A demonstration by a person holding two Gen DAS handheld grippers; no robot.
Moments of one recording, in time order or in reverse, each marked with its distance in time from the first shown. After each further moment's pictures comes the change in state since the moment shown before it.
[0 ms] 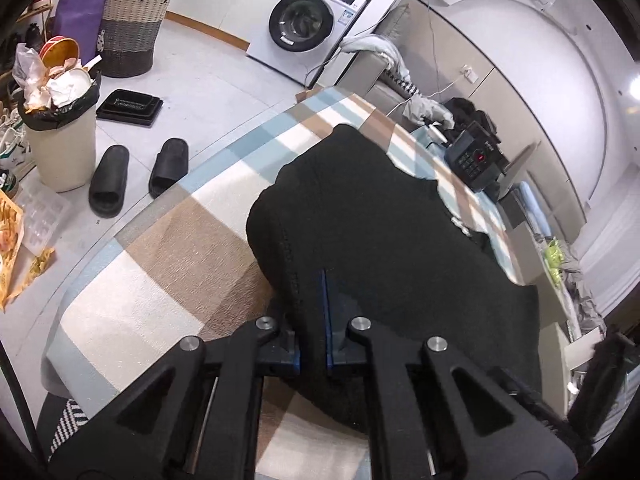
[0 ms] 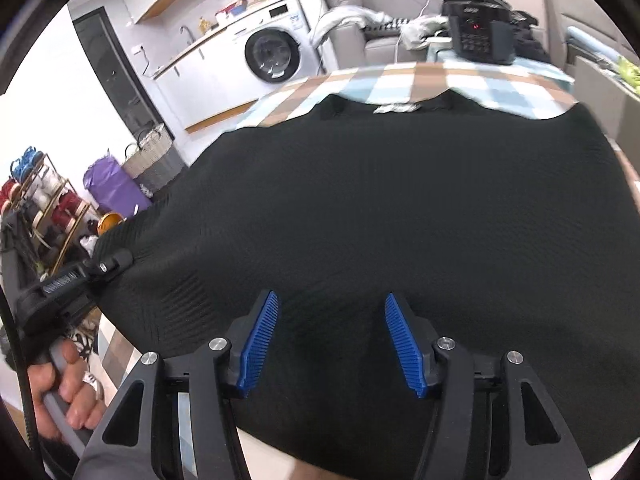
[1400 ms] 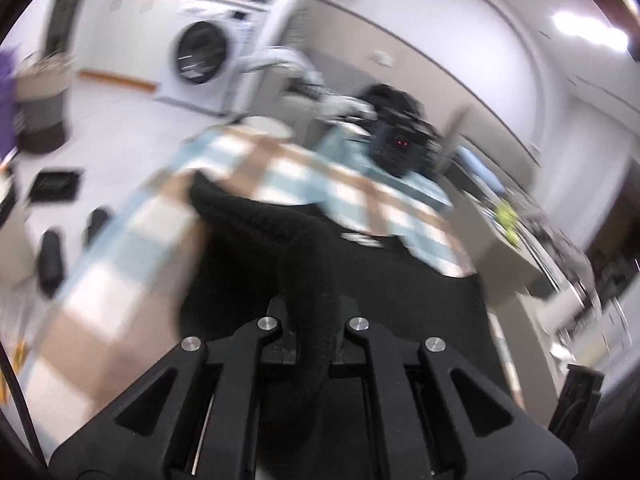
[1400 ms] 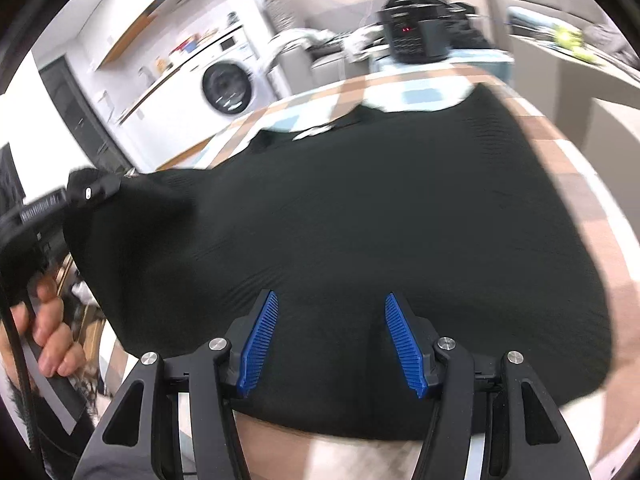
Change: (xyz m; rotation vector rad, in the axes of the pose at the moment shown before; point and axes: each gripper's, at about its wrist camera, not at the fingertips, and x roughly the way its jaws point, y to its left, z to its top) left arm 0.002 -0.151 0.030 0.314 -0.025 -0.209; right arm -0.075 -0.071 -0.023 0.186 -0.105 -0.079
